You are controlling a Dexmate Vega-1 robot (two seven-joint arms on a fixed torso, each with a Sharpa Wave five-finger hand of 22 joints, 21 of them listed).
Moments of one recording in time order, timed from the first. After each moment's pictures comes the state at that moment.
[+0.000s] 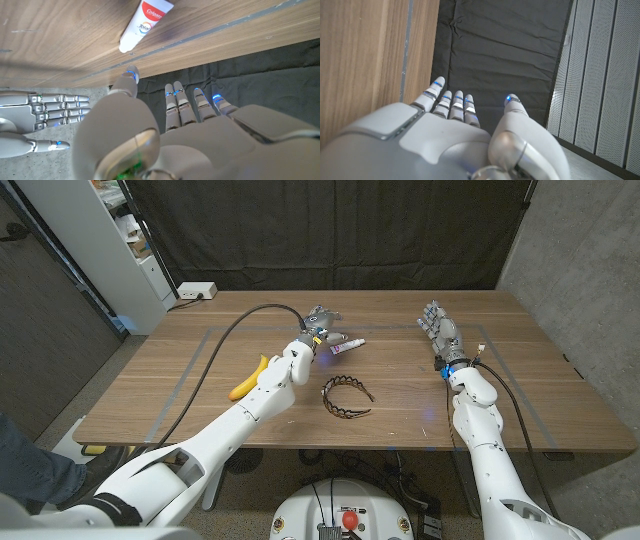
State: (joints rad) left arm 0.67 0.31 0.67 -1.45 0.87 0.29 0.09; left_hand 0.77 -0.08 0.42 -0.15 0.26 0.37 -0.01 0.25 0.19 0.36 -0.08 0.28 0.21 0.10 0.02 0.20 0.17 -0.12 0.10 0.20 0.18; right arm -0.91 0.01 0.22 -1.31 0.20 0.23 0.35; right_hand 0.33 0.11 0.26 -0.09 0.20 0.13 0.08 0.19 0.19 0.13 0.07 0.20 0.19 0.05 0.03 0.22 0.21 0.22 -0.01 0.19 0.17
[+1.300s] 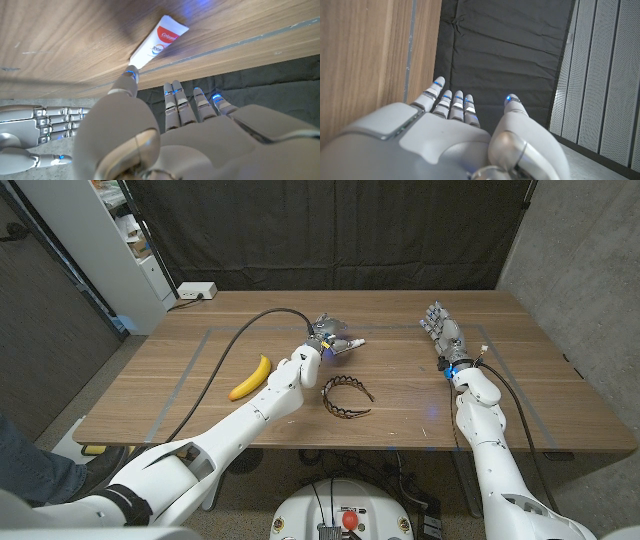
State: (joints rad) left arm 0.63 0.27 0.73 -1.37 0.86 0.31 0.09; left_hand 0.78 -0.08 0.41 -0.14 0.26 0.40 -0.01 0.25 0.19 0.39 -0.10 0.28 0.21 0.12 0.01 0.20 0.17 -0.12 0.10 0.20 0.18; right arm -0.89 0.00 0.25 -1.27 0.21 0.23 0.38; right_hand 0.33 0.11 0.26 -0.09 0.20 0.13 0.08 0.19 0.19 0.13 0.07 0.20 0.19 0.06 0.03 0.22 0.21 0.22 -0.01 0.19 0.17
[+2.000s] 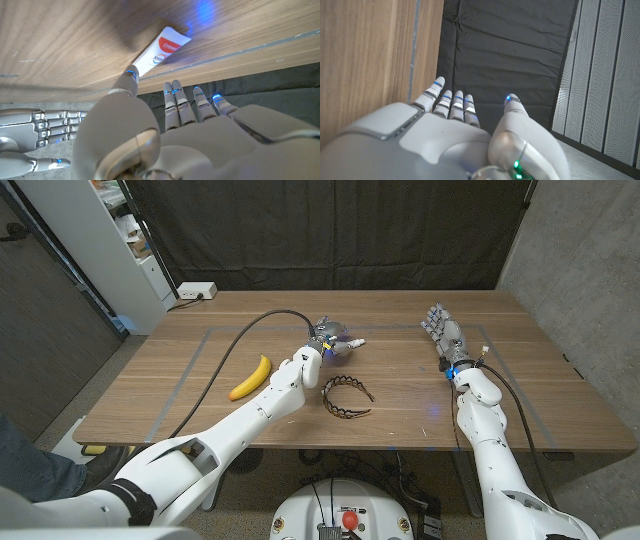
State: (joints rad) left arm 0.61 0.25 0.74 -1.31 0.84 0.30 0.09; left_hand 0.78 -0.08 0.41 -0.14 0.26 0.41 -0.01 0.25 0.19 0.40 -0.10 0.28 0.21 0.13 0.01 0.20 0.17 -0.12 0.10 0.20 0.18; right arm -0.87 0.00 0.27 -1.24 0.20 0.24 0.39; right_hand 0.33 0.11 0.26 -0.09 0.20 0.13 0.08 0.19 0.19 0.13 0.07 0.20 0.19 0.06 0.03 0.22 0.21 0.22 -0.01 0.19 0.17
